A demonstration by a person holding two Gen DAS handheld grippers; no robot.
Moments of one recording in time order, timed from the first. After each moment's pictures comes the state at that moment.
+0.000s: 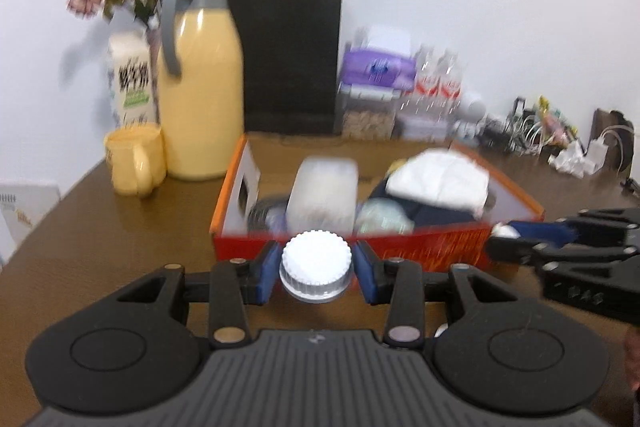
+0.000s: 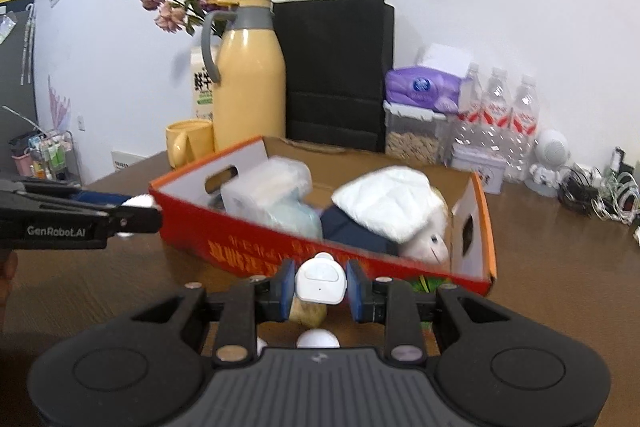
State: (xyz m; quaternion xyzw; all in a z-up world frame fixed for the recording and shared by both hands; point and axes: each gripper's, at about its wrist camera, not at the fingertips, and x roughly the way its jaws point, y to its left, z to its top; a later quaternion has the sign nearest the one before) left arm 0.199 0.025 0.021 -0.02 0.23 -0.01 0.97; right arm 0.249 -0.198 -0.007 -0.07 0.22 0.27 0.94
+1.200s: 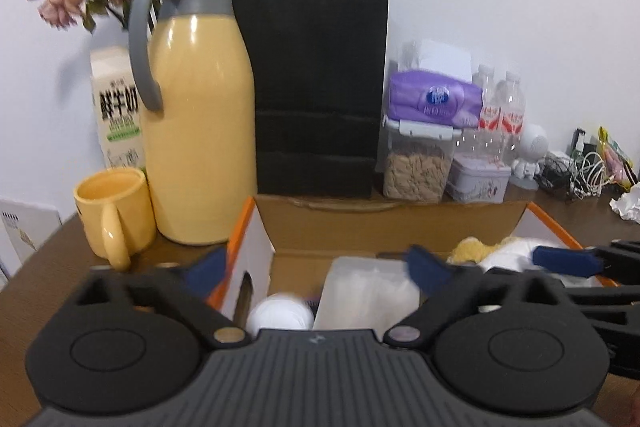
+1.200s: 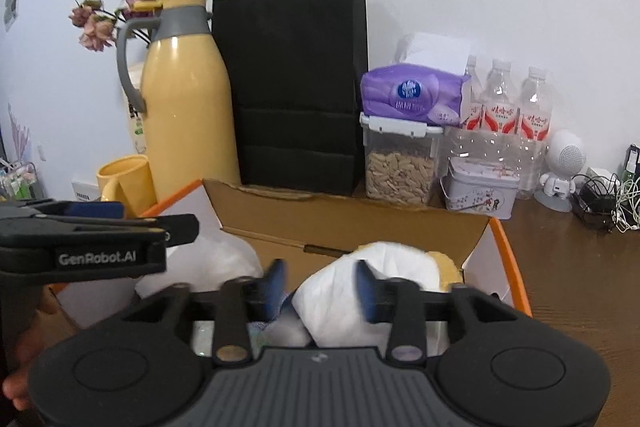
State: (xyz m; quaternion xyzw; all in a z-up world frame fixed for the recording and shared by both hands) left arm 0.332 0.038 0.020 -0.02 0.20 0.05 0.98; right arm 0.373 -0.155 -0.004 -0.04 0.23 0.23 0.95
